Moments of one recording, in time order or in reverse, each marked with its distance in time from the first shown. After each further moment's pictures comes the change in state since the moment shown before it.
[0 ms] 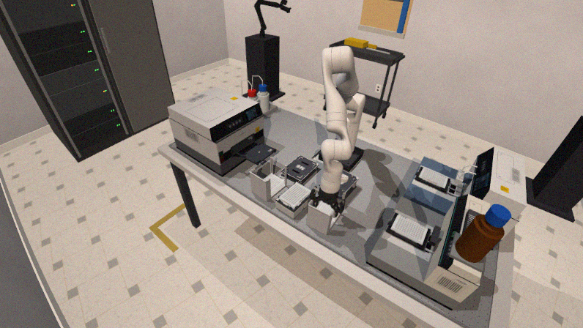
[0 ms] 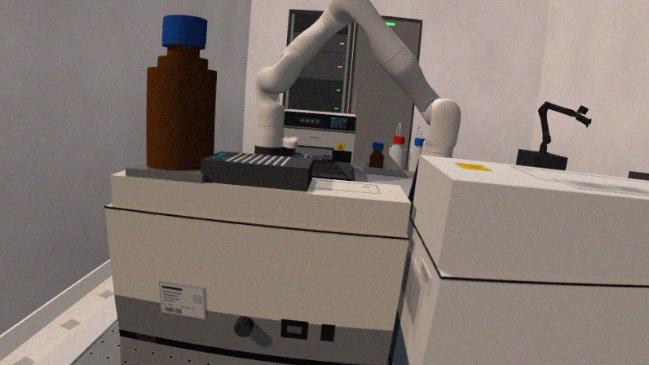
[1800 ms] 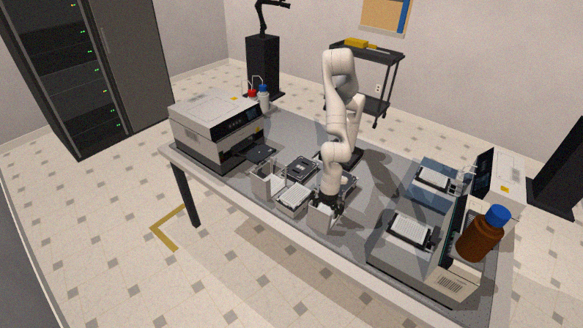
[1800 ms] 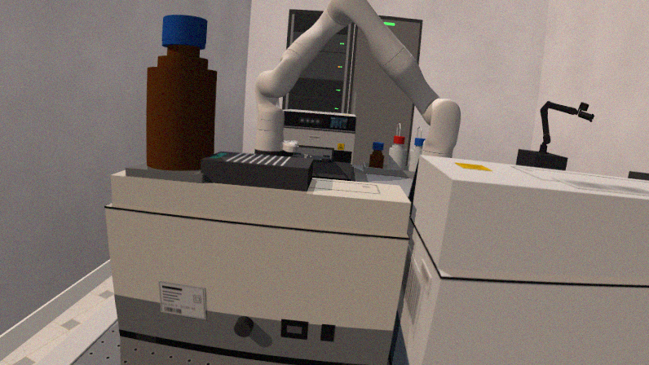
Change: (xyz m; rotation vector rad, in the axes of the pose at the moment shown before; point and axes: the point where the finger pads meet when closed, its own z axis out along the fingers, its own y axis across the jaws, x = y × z) arm 0.000 0.000 0.010 0.000 0.001 0.000
